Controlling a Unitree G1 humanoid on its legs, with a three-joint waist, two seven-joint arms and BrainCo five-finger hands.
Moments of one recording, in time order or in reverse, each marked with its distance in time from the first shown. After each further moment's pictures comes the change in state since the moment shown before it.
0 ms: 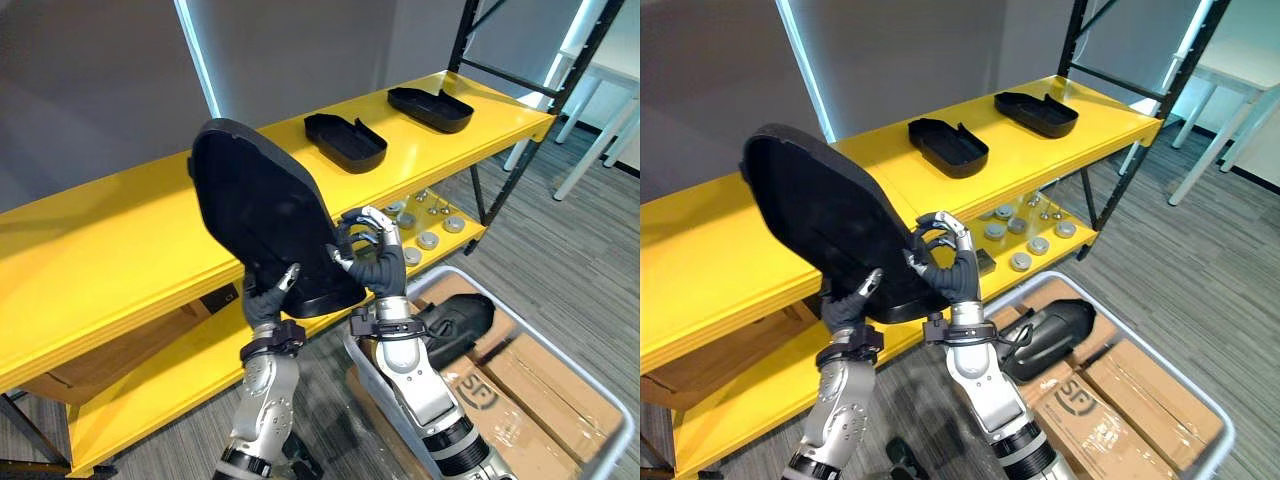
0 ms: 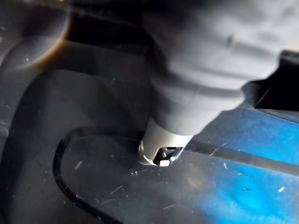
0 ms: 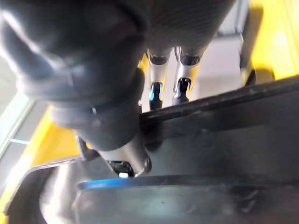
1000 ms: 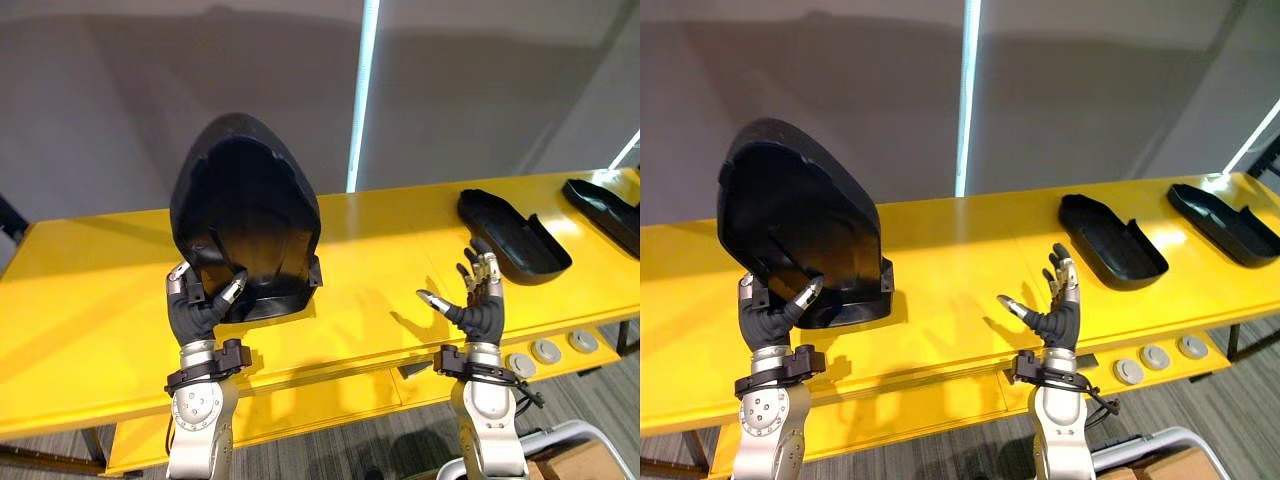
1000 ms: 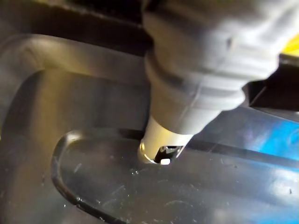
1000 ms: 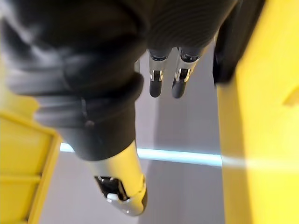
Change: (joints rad) left arm 0.150 0.037 0.214 -0.219 0.269 0.024 -0.176; right arm 0.334 -0.051 -0.489 -0.211 0.042 -0.002 0.185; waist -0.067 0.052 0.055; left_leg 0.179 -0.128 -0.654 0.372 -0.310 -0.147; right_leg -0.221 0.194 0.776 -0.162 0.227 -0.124
